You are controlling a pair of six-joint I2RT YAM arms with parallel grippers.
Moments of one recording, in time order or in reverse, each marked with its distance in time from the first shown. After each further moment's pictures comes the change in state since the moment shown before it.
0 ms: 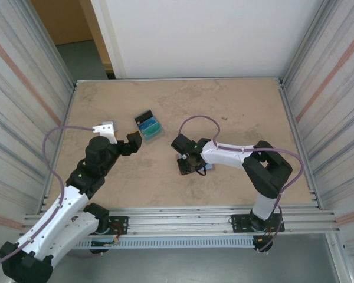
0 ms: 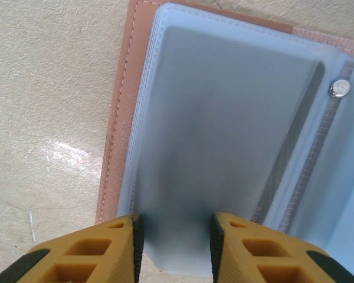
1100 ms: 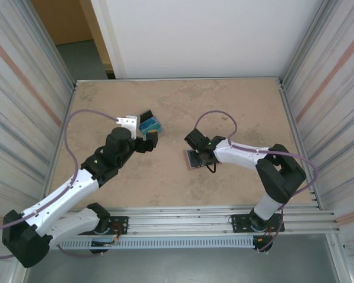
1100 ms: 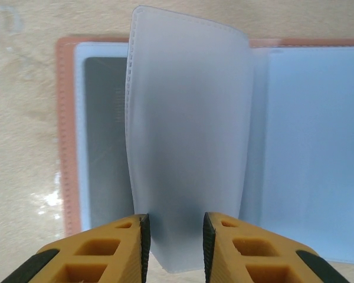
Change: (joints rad) left arm -0.191 0.238 0.150 -0.015 -0.118 0.131; right arm -0.126 -0.119 -0.106 0.037 0.124 0.042
